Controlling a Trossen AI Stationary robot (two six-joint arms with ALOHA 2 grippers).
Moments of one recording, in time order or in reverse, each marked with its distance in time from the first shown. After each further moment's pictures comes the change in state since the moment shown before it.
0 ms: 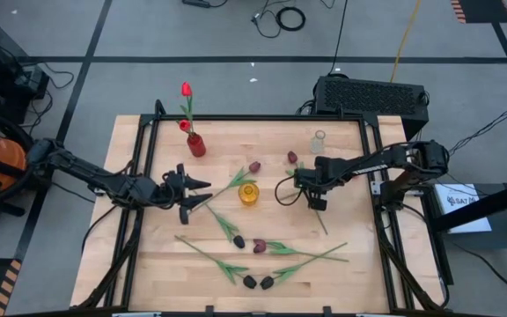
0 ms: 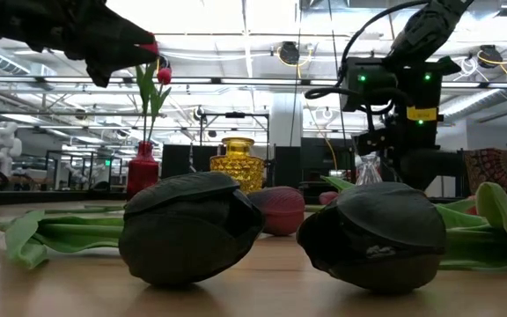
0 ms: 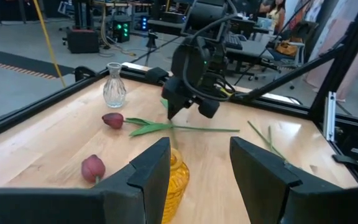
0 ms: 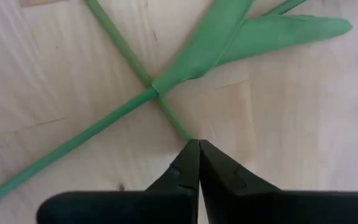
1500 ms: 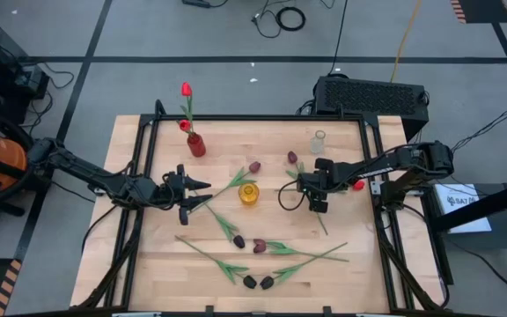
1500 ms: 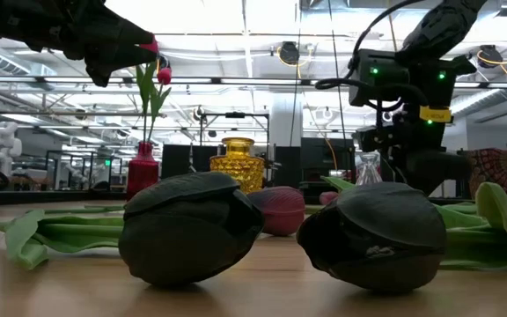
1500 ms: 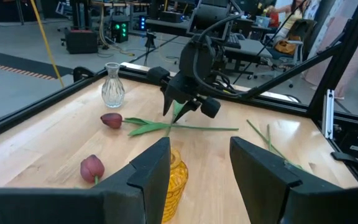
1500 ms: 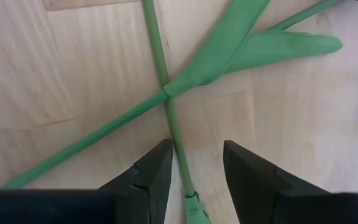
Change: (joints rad) left arm -0.006 0.000 0.000 -0.002 0.000 0.008; right arm 0.041 -0.048 -0.061 0.076 0.062 -0.011
